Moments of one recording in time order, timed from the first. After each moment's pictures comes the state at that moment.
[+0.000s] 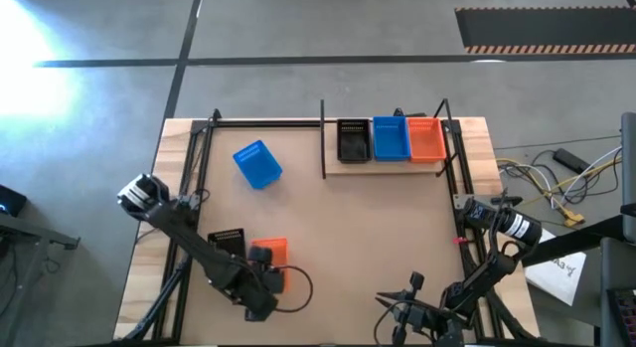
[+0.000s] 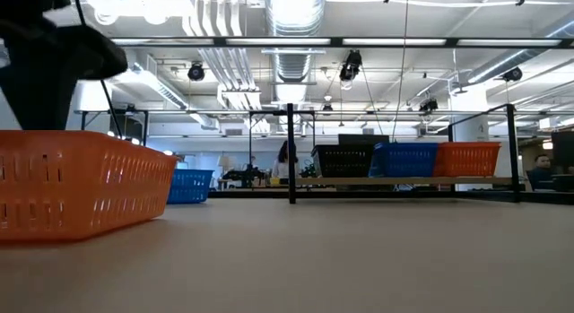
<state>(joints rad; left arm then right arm) -0.69 1.73 1.20 -0.75 -0.19 -0.65 1.08 1.99 0.88 0.58 1.41 0.29</state>
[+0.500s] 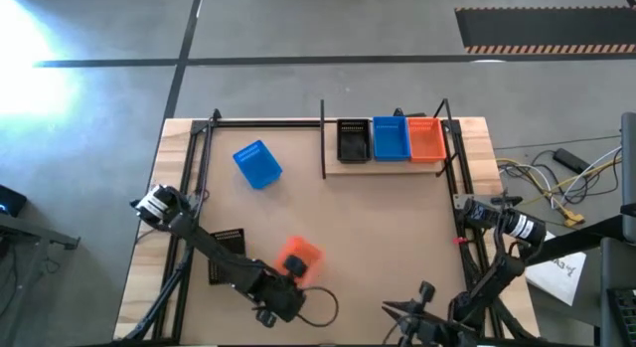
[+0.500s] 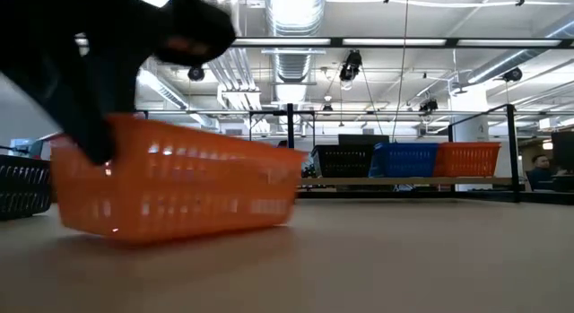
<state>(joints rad) -0.62 1.89 1.35 -0.60 -0.16 0.01 1.14 1.98 1.00 0.58 1.55 0.10</state>
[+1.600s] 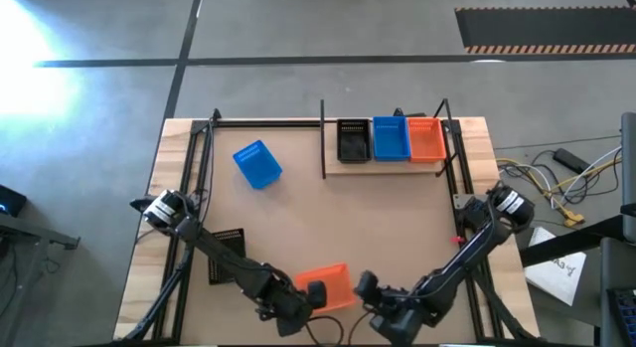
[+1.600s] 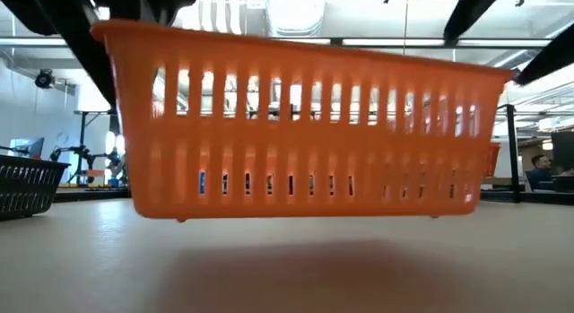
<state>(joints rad) -0.61 1.95 1.48 -0.57 -0.06 0.79 0.80 1.87 1.29 -0.50 0.63 -0.47</state>
